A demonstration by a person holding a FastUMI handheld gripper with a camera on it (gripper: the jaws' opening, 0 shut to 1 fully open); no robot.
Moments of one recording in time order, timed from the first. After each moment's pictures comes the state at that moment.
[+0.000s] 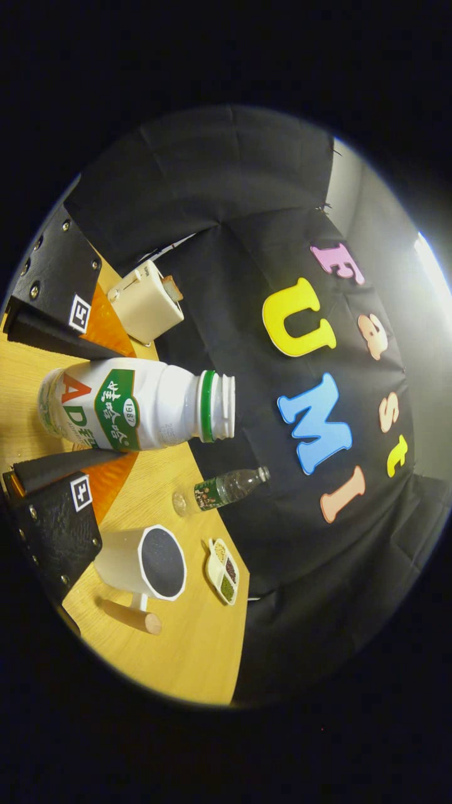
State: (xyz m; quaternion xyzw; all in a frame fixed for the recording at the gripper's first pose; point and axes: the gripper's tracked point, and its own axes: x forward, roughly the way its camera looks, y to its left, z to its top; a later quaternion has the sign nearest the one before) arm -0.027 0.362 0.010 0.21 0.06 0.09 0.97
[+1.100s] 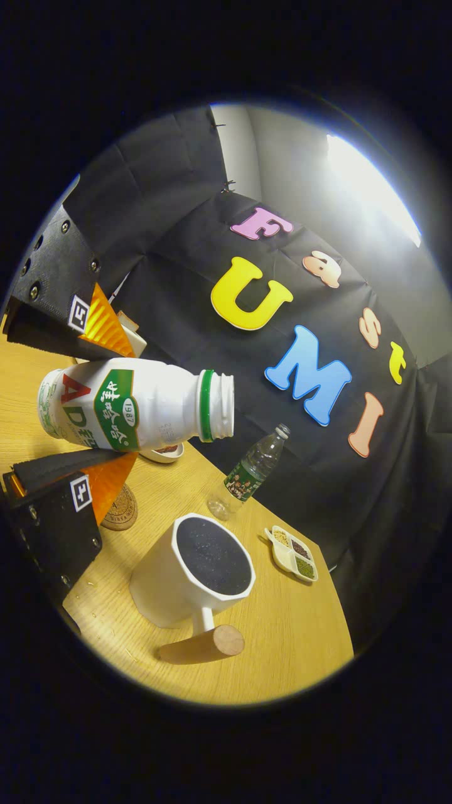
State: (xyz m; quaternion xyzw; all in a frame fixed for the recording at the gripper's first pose) arm -0.009 0.354 0.009 0.42 0.05 0.12 0.90
